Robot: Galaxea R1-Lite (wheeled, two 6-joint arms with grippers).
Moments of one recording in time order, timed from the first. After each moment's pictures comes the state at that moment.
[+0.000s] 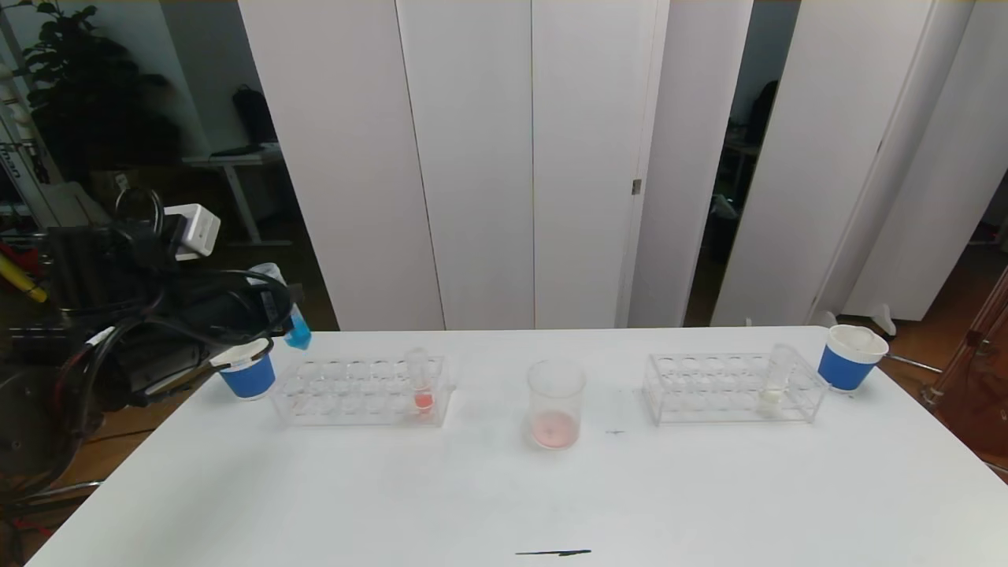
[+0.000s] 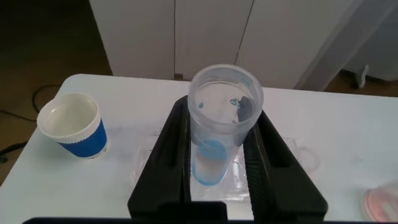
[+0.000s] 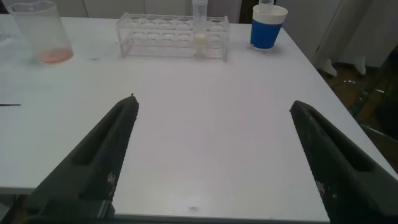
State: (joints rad) left arm -0.01 1.69 -0.81 -0.68 -0.01 -0.10; right arm 0.00 0.00 -0.04 0.10 -0.01 0.00
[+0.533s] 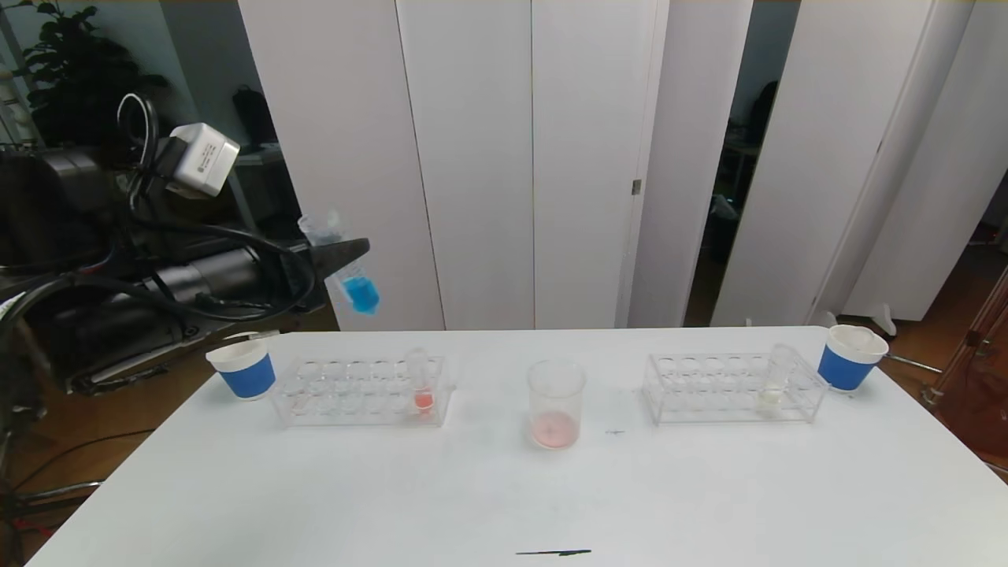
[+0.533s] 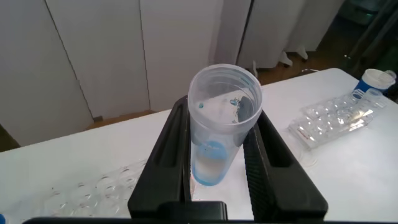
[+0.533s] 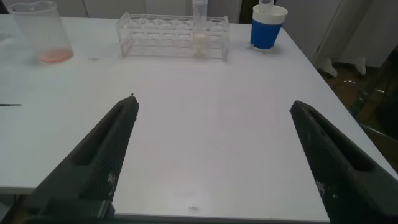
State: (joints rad) left arm -0.19 1.52 -0.88 -0.58 -0.26 -0.08; right arm 0.00 0.00 -0.04 0.10 -0.01 0.00
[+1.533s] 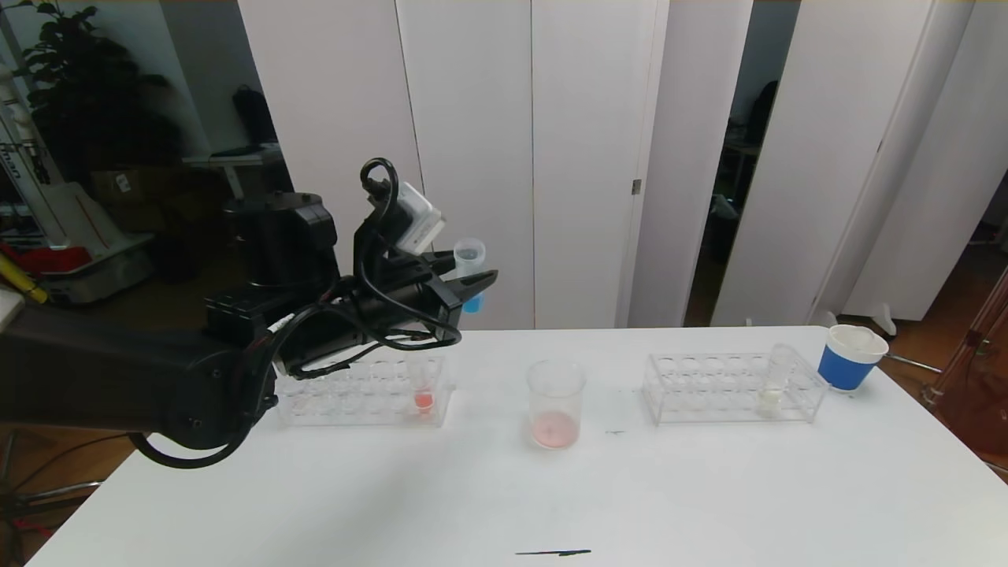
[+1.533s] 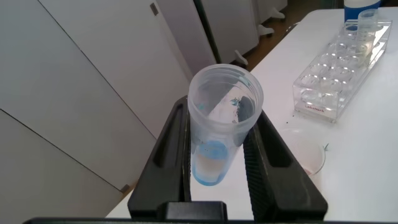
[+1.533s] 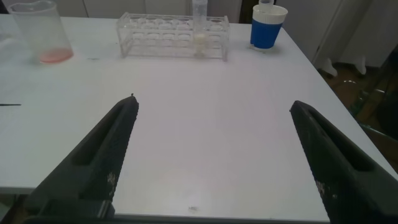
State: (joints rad) left arm -0.38 1.84 -1.00 -0.80 -0.34 0.38; right arm 0.00 0.00 -0.04 0.10 -0.01 0.00
